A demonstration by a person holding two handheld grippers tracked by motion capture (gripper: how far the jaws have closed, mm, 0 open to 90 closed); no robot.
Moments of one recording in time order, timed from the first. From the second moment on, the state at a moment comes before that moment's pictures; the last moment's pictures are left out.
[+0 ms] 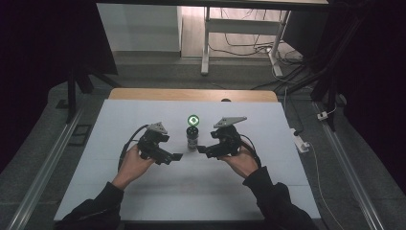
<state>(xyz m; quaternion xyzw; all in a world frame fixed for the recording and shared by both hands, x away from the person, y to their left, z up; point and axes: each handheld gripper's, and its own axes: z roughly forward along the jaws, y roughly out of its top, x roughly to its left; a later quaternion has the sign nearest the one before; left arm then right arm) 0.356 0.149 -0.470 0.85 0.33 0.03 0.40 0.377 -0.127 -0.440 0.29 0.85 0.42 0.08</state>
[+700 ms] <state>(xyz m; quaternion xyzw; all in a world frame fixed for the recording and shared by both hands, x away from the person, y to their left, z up) 0.292 0.211 -0.462 0.82 0.36 0.04 0.44 0.340 -0.157 -0.438 0.28 0.86 0.42 0.09</state>
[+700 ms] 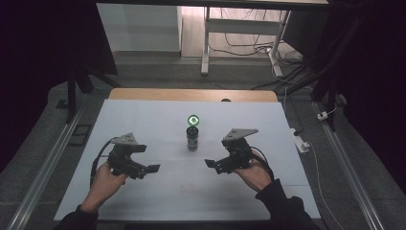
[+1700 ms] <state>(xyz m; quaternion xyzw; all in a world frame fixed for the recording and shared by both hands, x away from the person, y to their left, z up) 0.204 0.296 -0.475 0.77 0.46 0.10 0.43 0.284 -0.278 -0.452 0.39 0.81 0.41 0.15</state>
